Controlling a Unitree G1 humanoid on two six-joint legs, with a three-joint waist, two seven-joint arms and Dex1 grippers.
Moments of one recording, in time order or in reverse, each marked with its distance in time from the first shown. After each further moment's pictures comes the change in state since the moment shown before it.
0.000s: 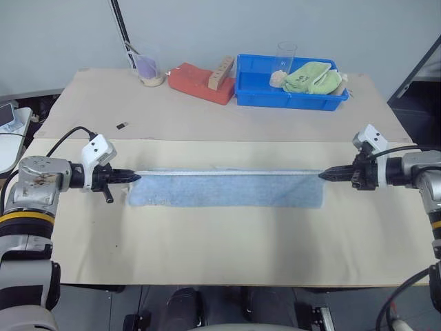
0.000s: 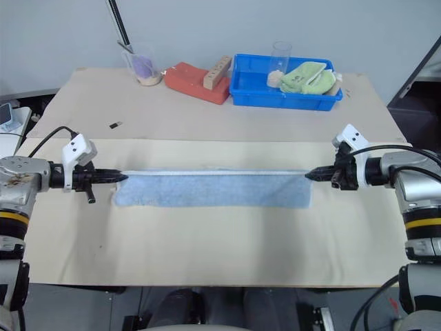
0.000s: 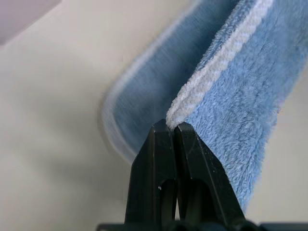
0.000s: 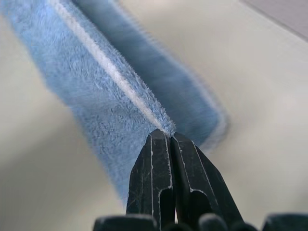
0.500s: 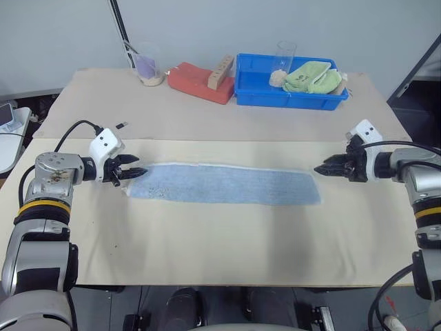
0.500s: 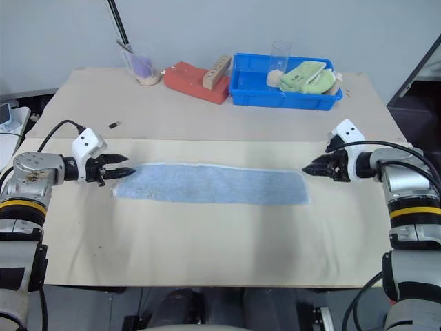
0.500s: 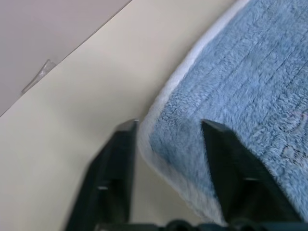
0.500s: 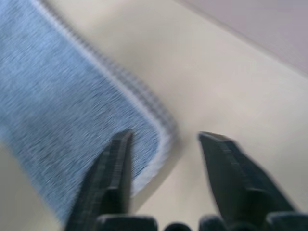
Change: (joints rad) left arm -0.081 -0.062 -0.001 0.180 0.068 -0.196 0.118; right arm -0.051 0.071 -0.052 0.098 -0.061 -0.046 -0.192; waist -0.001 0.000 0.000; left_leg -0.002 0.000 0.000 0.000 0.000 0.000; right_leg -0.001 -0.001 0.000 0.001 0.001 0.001
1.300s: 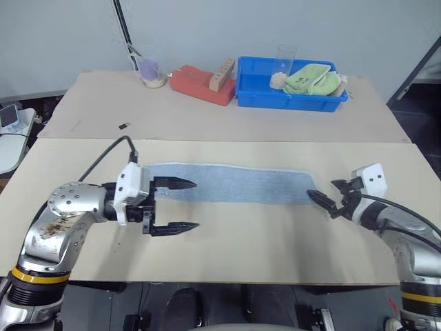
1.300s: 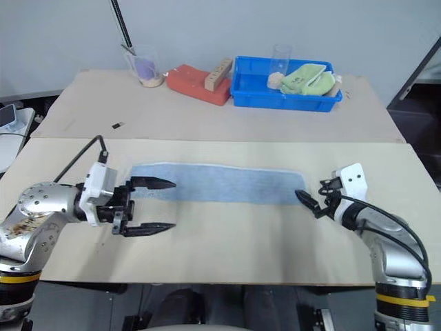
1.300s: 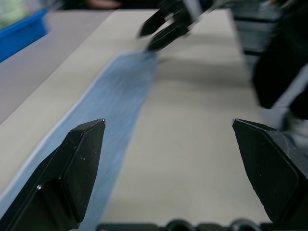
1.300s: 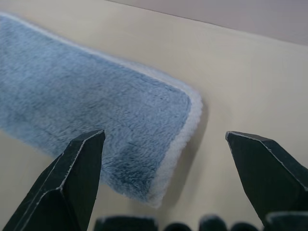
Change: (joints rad) left arm 0.568 -0.005 0.104 -1.247 -0.497 0.349 -0.086; right arm 0.628 0.267 -0.329 -0.700 0.149 0.107 -0.467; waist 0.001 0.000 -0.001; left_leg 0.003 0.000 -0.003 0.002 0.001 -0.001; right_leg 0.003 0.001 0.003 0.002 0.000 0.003
